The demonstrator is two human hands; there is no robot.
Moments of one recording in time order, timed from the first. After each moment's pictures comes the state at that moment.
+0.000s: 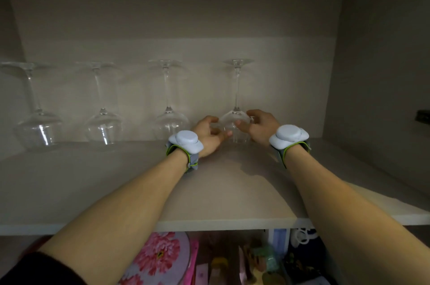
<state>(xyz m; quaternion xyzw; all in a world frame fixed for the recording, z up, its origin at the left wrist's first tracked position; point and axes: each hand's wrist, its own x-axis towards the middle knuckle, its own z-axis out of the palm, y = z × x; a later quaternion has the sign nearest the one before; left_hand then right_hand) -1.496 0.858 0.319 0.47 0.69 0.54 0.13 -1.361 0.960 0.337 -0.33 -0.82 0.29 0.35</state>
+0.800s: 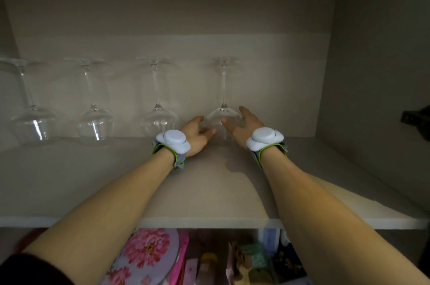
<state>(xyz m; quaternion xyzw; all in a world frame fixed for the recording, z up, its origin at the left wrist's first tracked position) -1.495 0.863 0.314 0.46 0.72 0.51 0.10 -1.359 0.953 0.334 -0.32 -0.84 0.29 0.33</state>
